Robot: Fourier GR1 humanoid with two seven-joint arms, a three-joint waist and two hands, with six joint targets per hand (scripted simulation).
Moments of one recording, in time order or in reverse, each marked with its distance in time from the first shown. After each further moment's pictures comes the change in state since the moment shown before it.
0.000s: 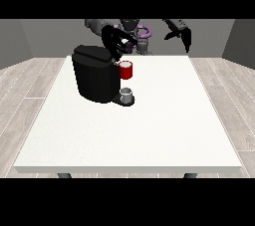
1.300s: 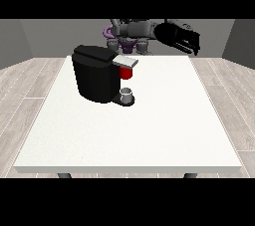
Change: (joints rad) left arm -0.185 -0.011 -0.062 -0.023 0.016 -0.063 0.000; right arm -0.250 -0.008 -0.022 -0.070 0.026 0.018 -0.050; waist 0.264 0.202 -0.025
